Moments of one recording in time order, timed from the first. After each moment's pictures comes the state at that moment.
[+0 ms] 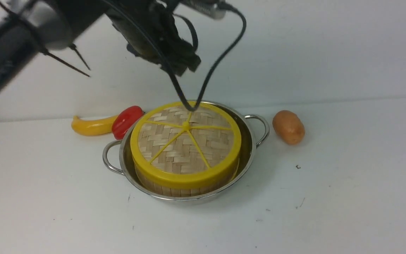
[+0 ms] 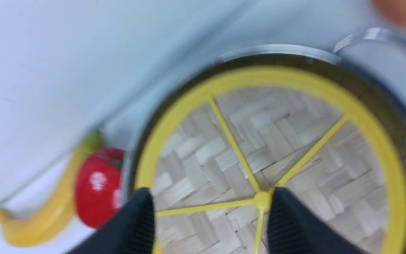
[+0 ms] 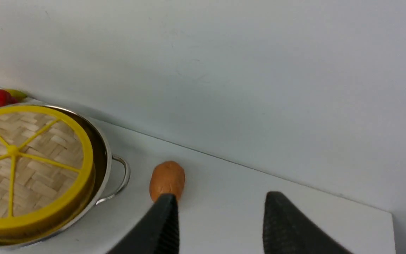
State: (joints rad) right arm 0.39 1.13 -1.64 -0.20 1.23 0.02; left arm -0.41 1.89 -2.02 0.09 1.09 0.18
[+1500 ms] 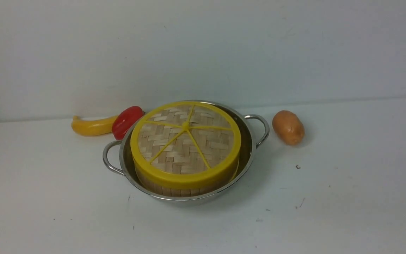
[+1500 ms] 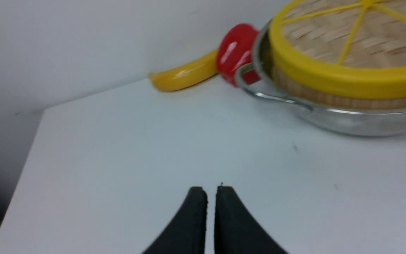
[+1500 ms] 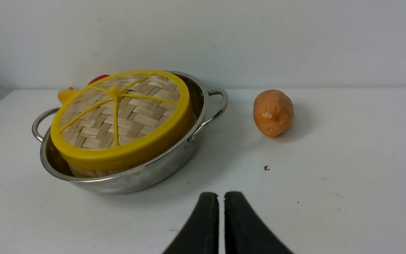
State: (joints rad) right arm 0.39 0.40 -0.39 0.03 0.48 0.21; left arm -0.10 0.18 -0.19 0.26 0.40 -0.07
